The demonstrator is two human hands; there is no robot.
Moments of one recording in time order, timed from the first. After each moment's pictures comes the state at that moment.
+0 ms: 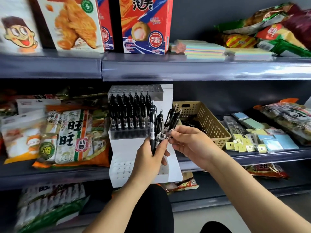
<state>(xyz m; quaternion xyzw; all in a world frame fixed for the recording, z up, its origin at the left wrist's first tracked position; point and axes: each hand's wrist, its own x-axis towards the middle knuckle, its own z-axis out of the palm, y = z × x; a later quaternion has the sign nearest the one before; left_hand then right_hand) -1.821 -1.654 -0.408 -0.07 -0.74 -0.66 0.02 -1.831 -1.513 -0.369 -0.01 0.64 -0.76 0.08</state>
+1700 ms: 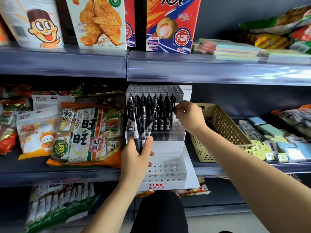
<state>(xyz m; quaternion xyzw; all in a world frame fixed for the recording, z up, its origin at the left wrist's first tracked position) -1.845 -1.716 -0.412 0.02 -0.75 -0.65 0.13 -1.942 -1.553 -0.363 0.00 0.90 -0.38 -0.20</state>
